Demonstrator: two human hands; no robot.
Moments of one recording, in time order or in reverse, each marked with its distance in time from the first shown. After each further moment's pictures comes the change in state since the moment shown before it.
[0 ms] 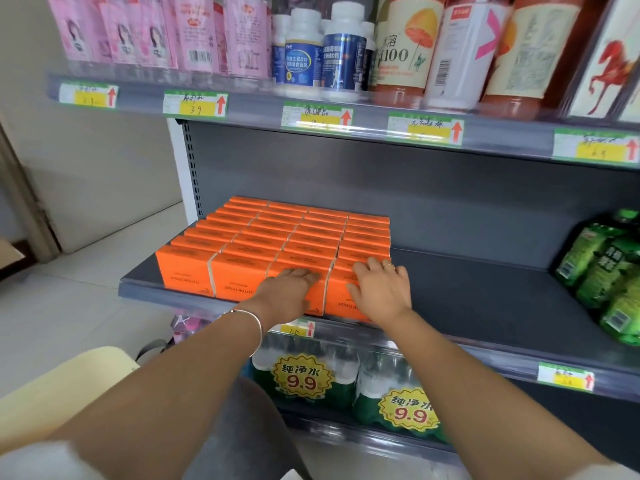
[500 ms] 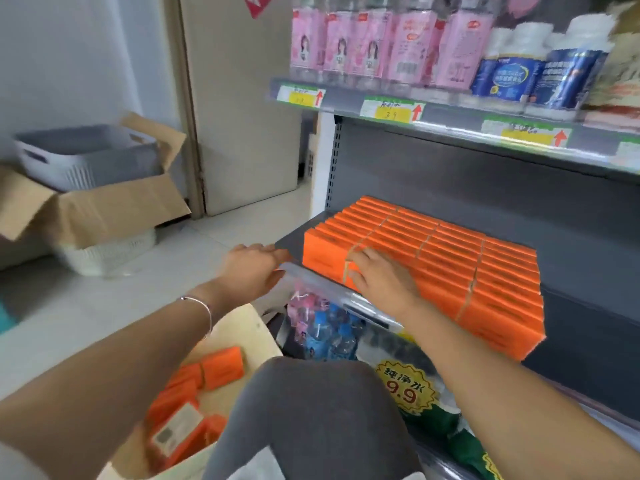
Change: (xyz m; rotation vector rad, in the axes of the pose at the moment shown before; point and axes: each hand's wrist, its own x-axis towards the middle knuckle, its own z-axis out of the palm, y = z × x) left_hand -0.172 -0.185 -0.016 0.196 0.277 -0.391; right_hand 0.033 -0.195 -0.026 0.268 -0.063 -0.525
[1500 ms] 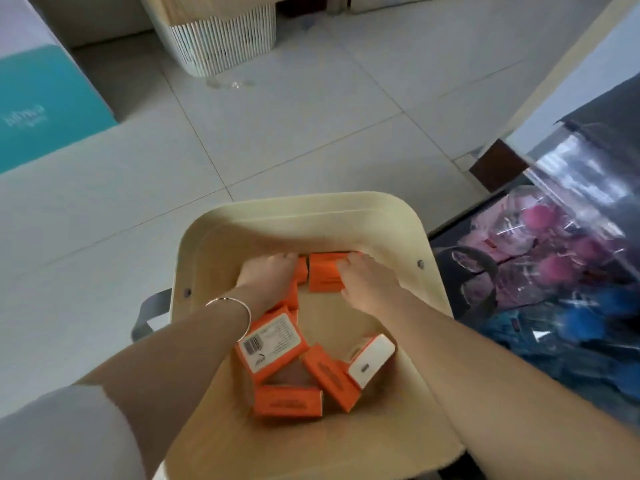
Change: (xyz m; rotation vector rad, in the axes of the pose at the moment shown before) left_hand -0.071 -0.182 0.352 -0.148 -0.641 -0.585; right_hand 0.137 -0.186 0.400 -0.014 -0.787 -0.373
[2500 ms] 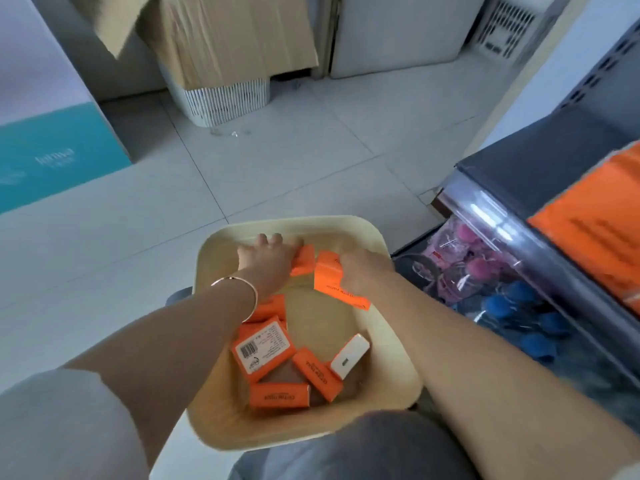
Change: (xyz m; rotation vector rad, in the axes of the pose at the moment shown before) left_hand -0.046 0.016 -0.076 -0.037 0.131 -0.056; right_hand -0.071 -0.010 -0.091 0.026 -0.025 0.167
